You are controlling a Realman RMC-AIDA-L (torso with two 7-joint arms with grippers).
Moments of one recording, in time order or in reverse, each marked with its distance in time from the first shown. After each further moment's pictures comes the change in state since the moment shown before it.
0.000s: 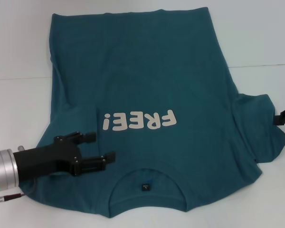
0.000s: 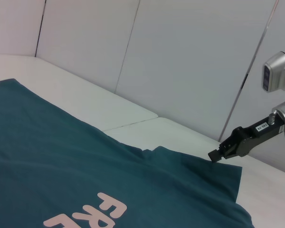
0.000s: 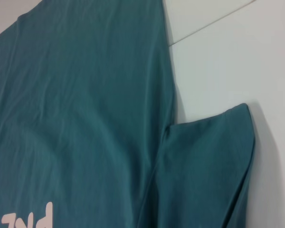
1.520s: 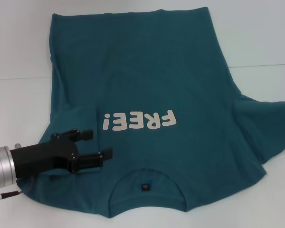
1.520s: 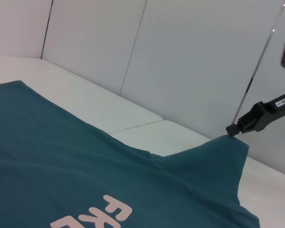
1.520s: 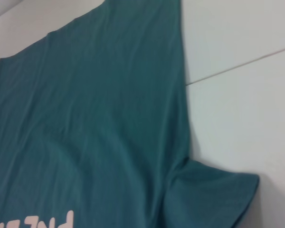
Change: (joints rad) left arm -0.003 0.007 -0.007 -0.004 -0.004 -0.002 -0.020; right arm -0.017 -0.049 0.008 -0.201 0.000 -0.192 0.030
